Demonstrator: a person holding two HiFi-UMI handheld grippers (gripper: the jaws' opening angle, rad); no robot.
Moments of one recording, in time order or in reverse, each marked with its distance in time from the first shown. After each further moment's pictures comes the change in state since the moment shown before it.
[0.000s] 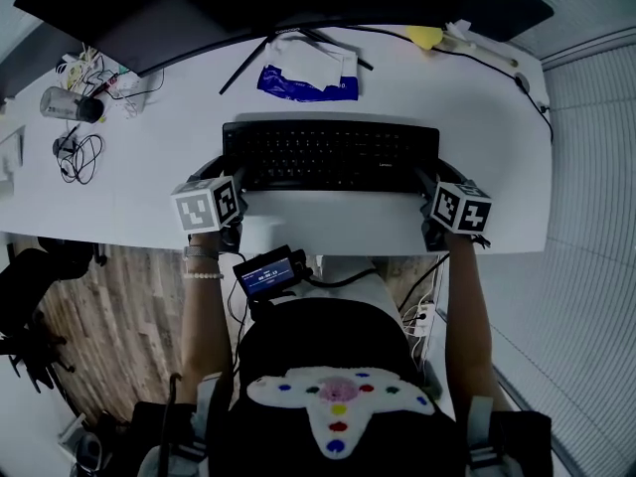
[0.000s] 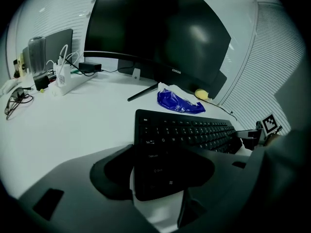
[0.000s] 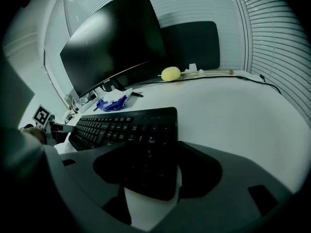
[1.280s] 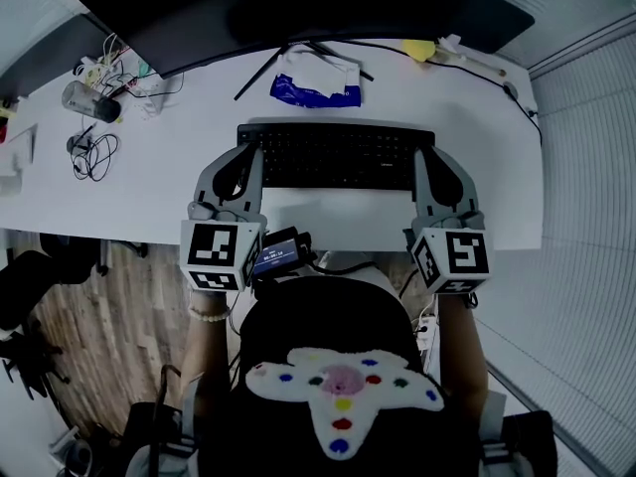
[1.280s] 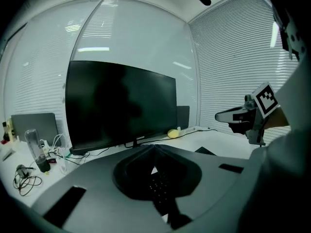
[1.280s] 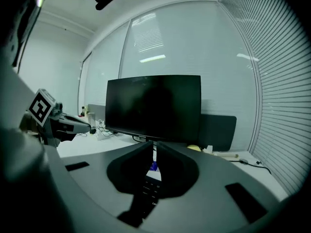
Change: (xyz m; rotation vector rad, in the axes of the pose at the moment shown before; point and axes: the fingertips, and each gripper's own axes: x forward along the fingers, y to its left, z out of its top) left arm -0.146 -0.114 0.094 0.436 -0.538 -0.049; right arm -0.153 0.162 0.111 -0.382 -0.580 -0.013
